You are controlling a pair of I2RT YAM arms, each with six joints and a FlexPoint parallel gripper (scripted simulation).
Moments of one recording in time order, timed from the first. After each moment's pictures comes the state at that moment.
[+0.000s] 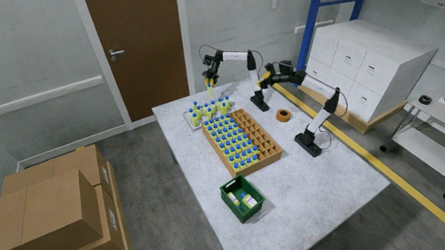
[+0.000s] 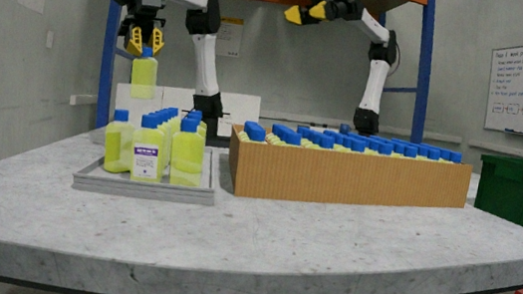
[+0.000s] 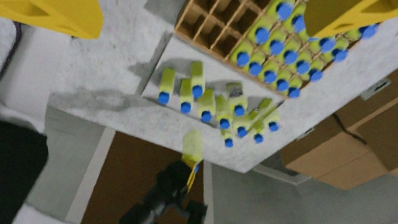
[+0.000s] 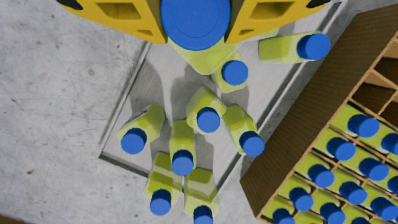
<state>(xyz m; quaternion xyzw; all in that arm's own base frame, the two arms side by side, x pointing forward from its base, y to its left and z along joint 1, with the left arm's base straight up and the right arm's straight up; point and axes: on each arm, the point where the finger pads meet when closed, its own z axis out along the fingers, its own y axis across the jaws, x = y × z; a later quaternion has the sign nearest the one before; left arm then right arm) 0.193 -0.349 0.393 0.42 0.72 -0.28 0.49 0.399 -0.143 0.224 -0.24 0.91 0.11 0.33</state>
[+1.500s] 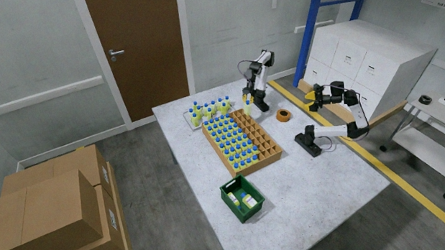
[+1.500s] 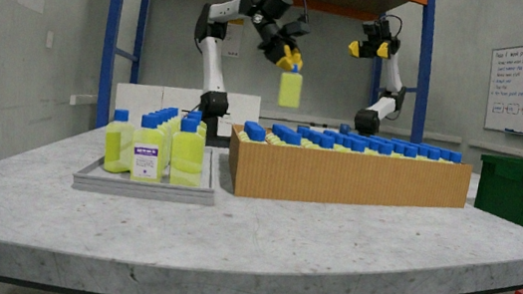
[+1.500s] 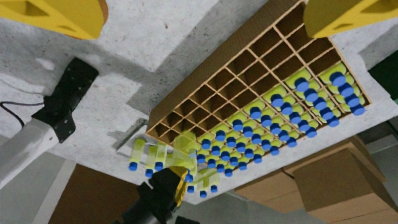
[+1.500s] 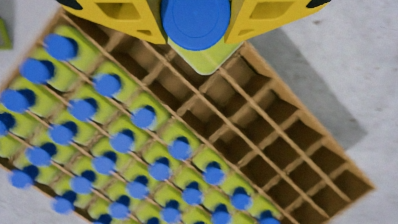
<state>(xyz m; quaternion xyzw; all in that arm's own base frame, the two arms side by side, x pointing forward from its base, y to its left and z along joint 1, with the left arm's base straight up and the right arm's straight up) 0.063 -0.074 0.349 0.35 0.75 -0.24 0.51 0.266 0.206 0.236 -0.36 0.86 0.15 0.32</state>
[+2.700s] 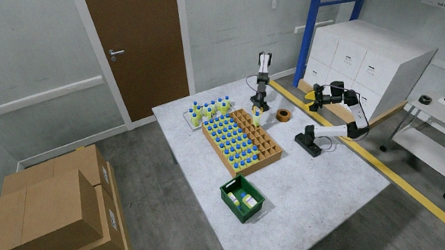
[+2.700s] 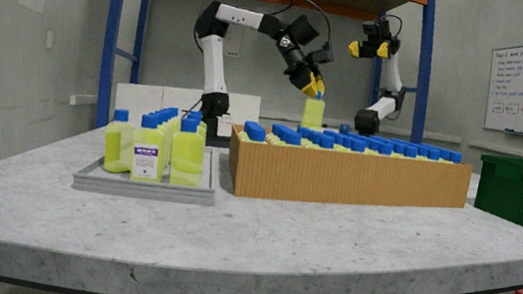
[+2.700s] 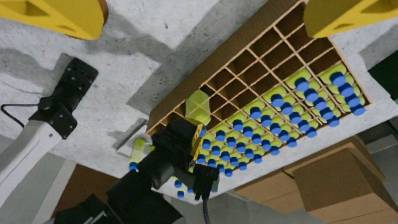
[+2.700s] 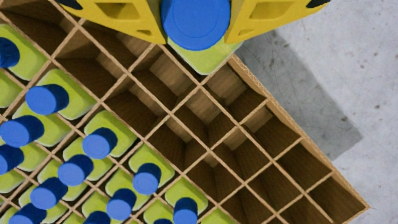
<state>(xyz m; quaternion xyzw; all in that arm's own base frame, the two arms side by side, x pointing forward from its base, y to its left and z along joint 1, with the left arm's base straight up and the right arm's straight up) 0.063 -0.074 0.349 0.35 0.75 -0.24 0.51 0.237 0.280 0.178 -0.37 0.86 0.13 0.32</state>
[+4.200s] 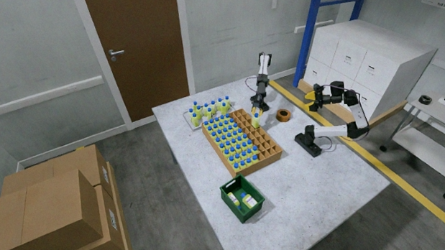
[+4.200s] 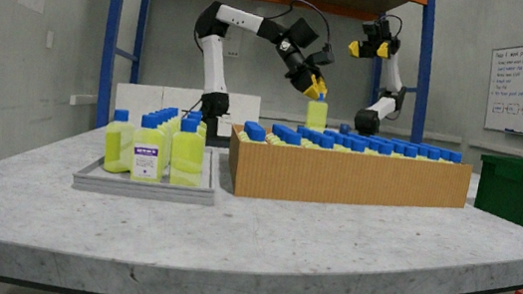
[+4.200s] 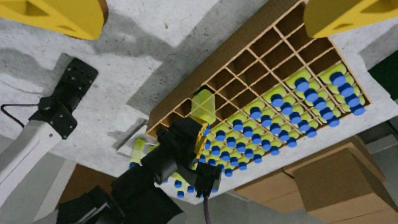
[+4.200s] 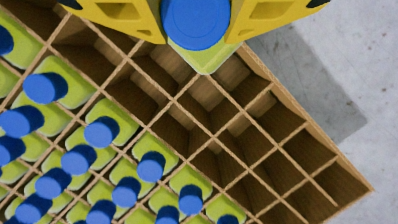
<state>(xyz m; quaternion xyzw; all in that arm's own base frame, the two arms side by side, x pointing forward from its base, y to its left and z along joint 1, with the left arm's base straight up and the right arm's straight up) 0.063 -0.074 0.349 0.35 0.75 -0.24 0.51 0.245 0.284 0.172 -0.36 0.86 0.14 0.34</state>
